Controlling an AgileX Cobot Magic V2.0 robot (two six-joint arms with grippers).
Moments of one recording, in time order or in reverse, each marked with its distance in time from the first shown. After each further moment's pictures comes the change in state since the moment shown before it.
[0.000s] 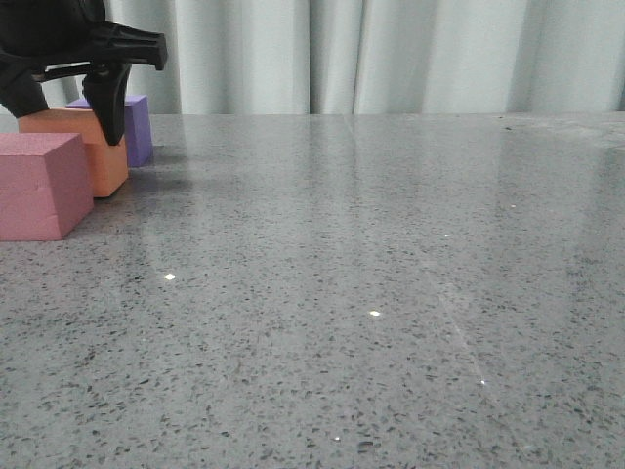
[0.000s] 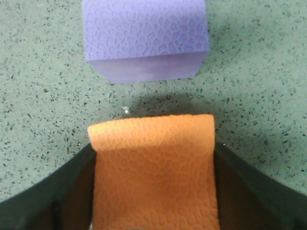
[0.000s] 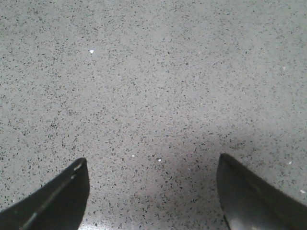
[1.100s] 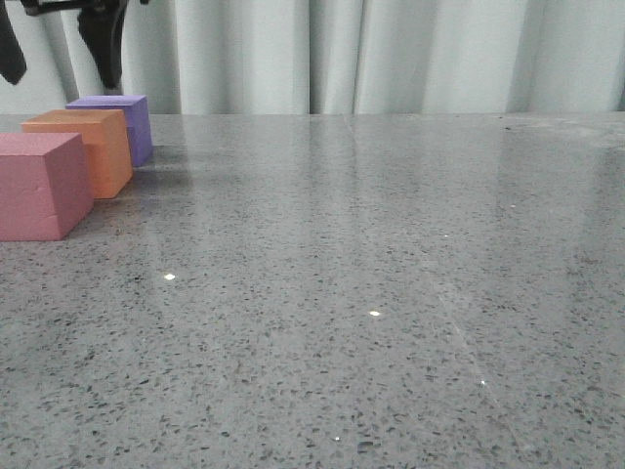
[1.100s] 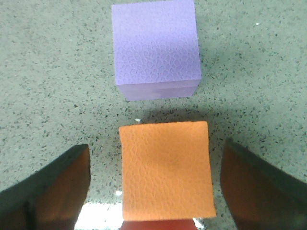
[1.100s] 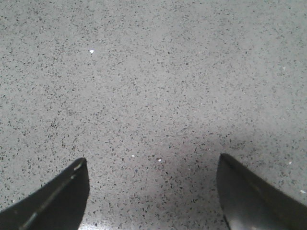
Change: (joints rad) left arm 0.000 -0.079 -0.062 0.012 0.067 0.009; right arm 0.000 0.000 0.000 0.000 0.000 0.000
